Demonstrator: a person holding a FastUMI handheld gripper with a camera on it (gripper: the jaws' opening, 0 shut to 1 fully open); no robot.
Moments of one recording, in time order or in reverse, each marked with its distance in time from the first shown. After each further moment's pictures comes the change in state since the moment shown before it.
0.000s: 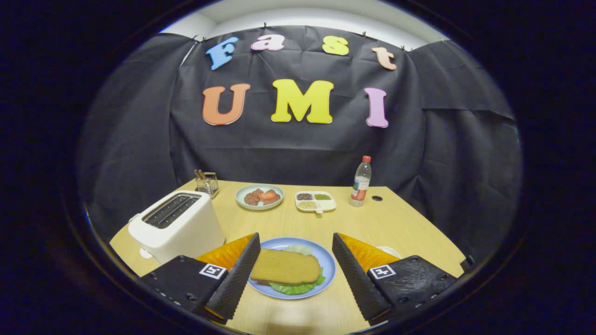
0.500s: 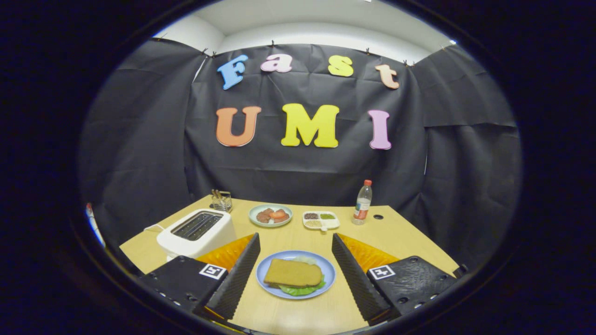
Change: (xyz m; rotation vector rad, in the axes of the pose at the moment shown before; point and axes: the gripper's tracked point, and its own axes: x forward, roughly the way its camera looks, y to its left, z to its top) arm -0.060 -0.004 0.030 0.013 -0.111 0.039
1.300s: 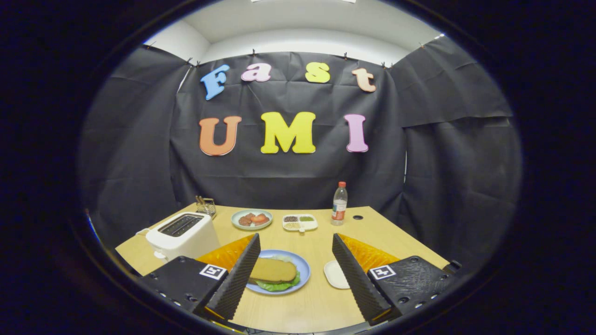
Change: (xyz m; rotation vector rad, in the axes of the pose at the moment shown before) arm -0.023 -0.053 -0.006 0.043 -0.053 -0.065
